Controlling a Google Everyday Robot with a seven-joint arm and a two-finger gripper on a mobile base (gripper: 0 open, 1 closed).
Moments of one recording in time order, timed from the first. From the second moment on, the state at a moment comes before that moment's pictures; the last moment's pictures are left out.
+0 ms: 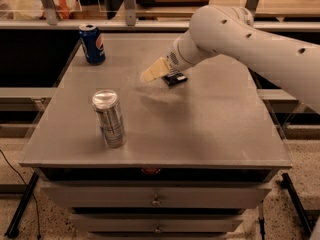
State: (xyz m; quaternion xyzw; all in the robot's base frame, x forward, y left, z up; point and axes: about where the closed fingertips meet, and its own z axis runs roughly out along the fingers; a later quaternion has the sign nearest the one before) arm 0.706 -0.043 0.849 -0.31 0.87 0.10 0.37
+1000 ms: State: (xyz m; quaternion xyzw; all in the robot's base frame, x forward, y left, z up) arm 0.714 -0.043 0.827 -0.29 0.89 0.08 0.35
